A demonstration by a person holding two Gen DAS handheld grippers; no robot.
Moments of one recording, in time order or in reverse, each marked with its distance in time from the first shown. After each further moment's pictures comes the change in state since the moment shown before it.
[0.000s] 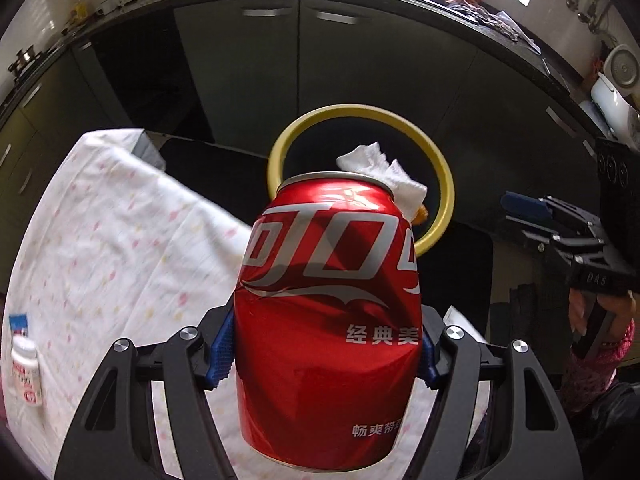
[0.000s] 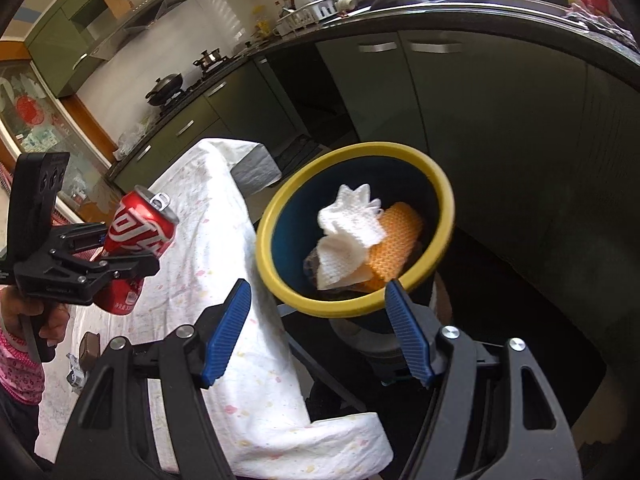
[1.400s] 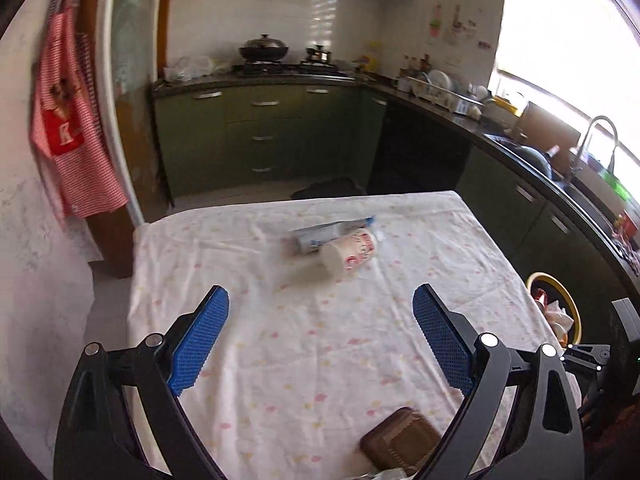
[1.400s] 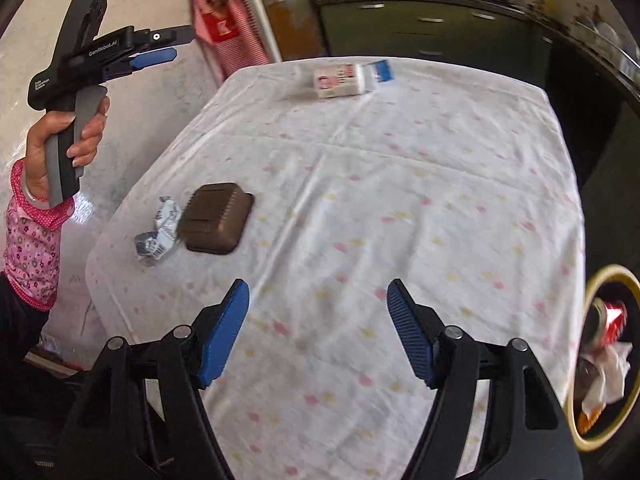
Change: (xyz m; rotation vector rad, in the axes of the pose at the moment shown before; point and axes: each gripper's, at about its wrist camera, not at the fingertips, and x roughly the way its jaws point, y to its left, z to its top) left arm -0.241 0.223 -0.328 -0.751 -0.515 0.512; right arm 0.094 0.304 -0.087 -0.823 0.401 0.396
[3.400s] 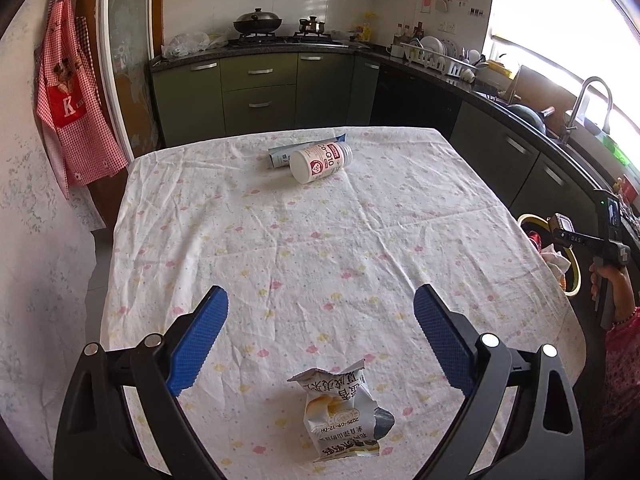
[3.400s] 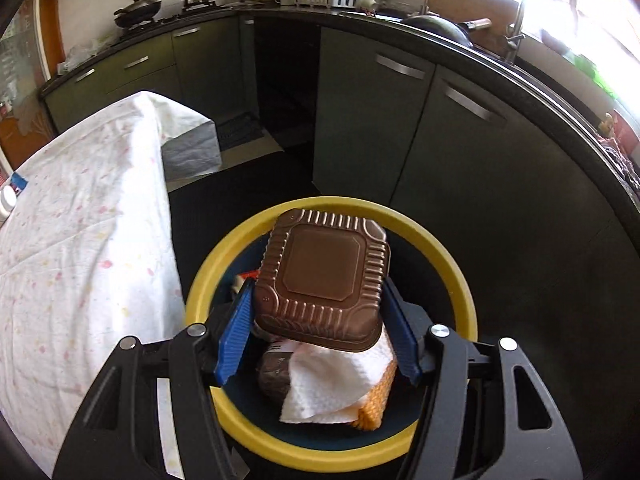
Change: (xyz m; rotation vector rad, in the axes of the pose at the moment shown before) left arm -0.018 -0.062 -0.094 0.047 0.115 -0.006; right arm -0.081 -0.269 -0.074 0.610 -0.121 -0.780
